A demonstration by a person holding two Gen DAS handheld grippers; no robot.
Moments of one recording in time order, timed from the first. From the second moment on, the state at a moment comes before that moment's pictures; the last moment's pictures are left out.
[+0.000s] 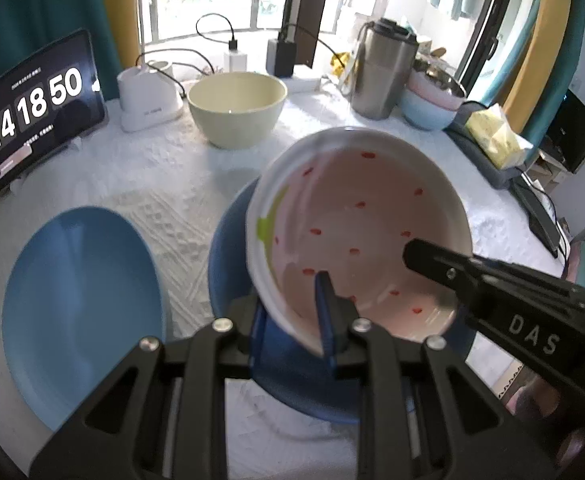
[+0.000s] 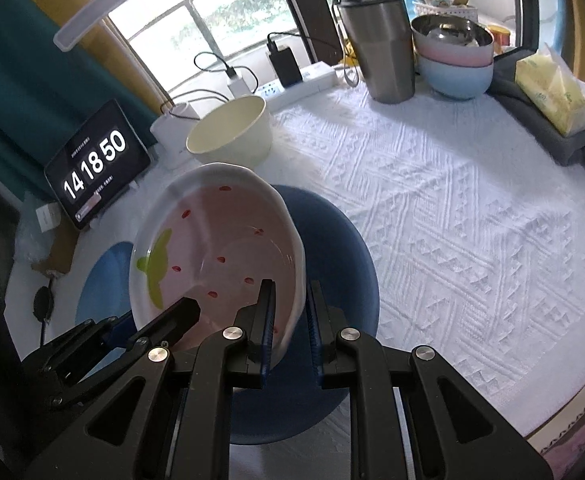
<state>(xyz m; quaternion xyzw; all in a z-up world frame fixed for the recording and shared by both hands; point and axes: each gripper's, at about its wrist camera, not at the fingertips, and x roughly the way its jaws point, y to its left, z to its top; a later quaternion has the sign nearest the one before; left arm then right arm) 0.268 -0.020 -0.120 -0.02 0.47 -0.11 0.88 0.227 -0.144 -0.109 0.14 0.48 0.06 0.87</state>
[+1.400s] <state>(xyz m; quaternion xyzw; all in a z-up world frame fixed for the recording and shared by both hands) 0.261 0.009 -0.089 -0.03 0.43 -0.08 0.90 0.226 -0.153 -0.084 0.07 0.44 0.05 0.90</state>
